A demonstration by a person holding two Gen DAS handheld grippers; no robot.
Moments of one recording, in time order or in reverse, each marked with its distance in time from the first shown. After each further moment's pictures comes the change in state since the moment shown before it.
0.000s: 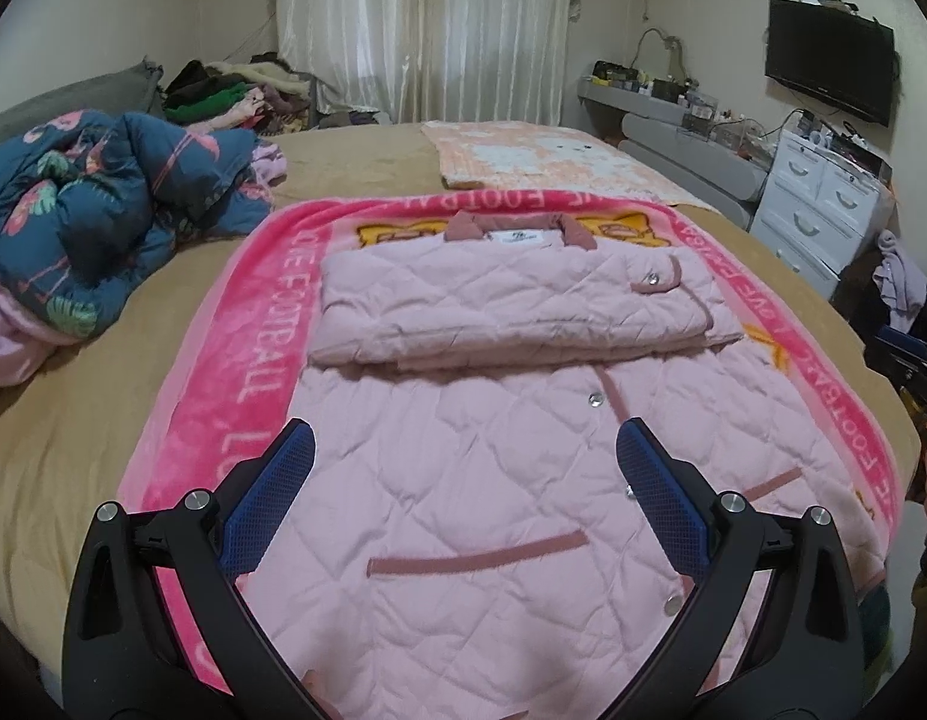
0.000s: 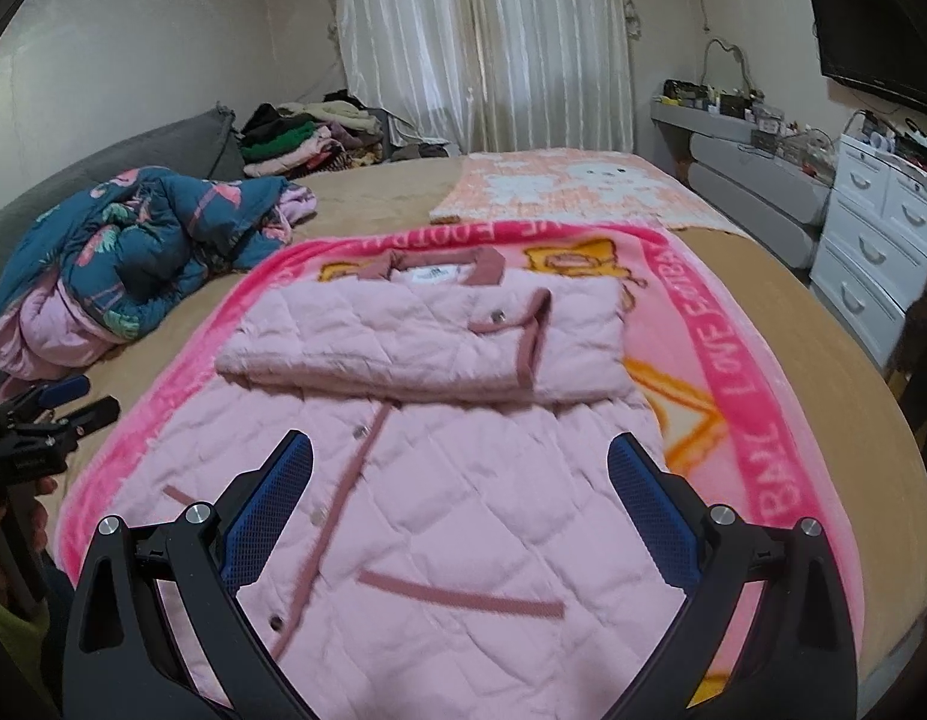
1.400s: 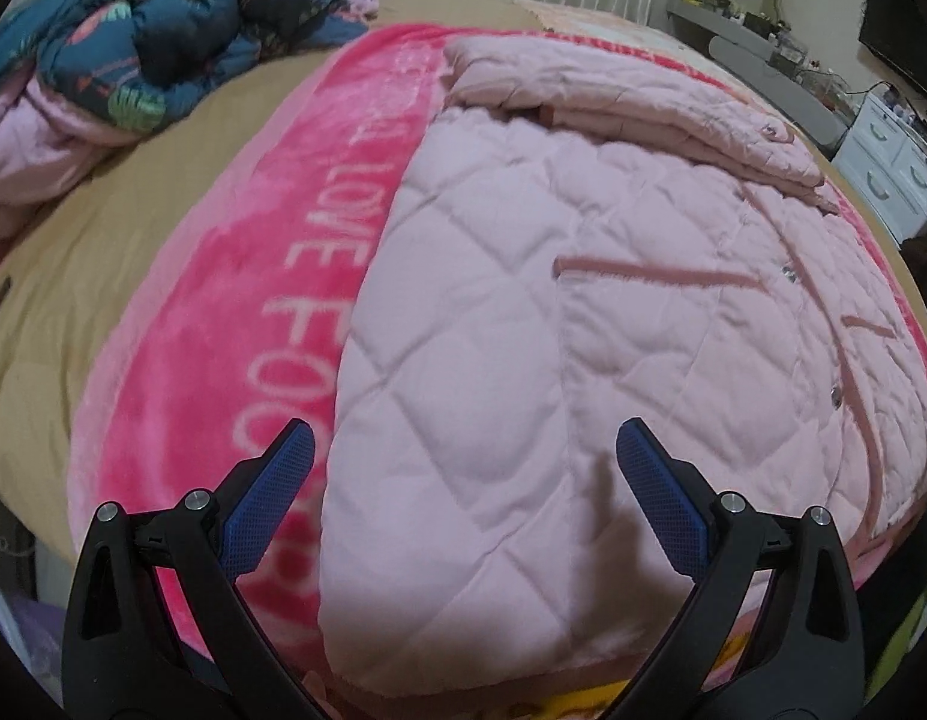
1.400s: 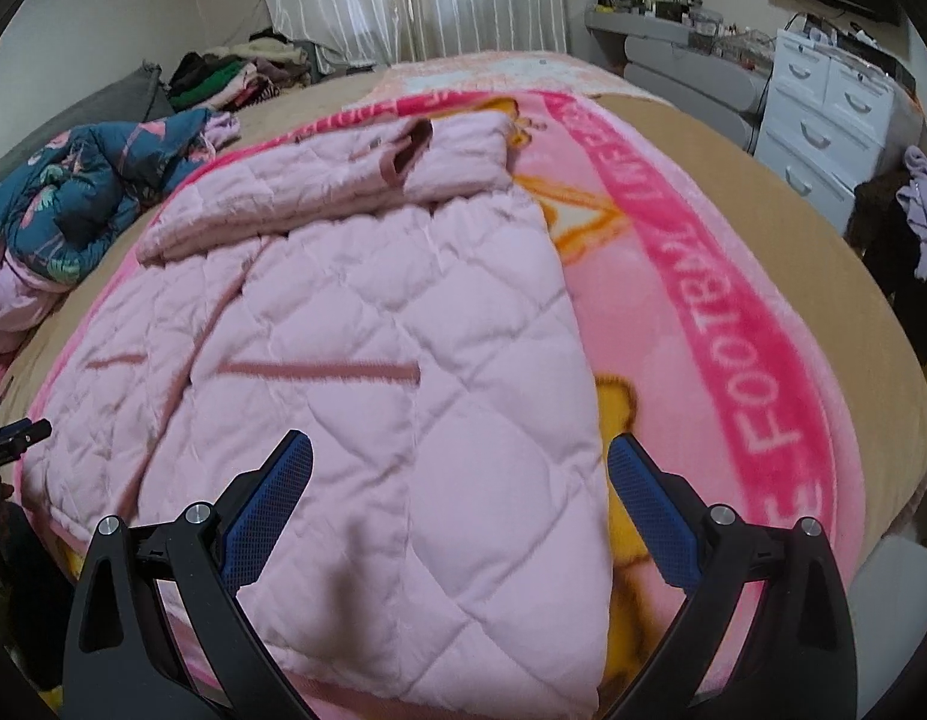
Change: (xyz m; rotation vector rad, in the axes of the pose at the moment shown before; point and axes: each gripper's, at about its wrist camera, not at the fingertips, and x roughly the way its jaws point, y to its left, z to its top) left arm 0.015 0.089 -0.136 -0.139 0.287 0.101; right arm -0.002 -0.068 -0.123 0.104 0.205 -0.105
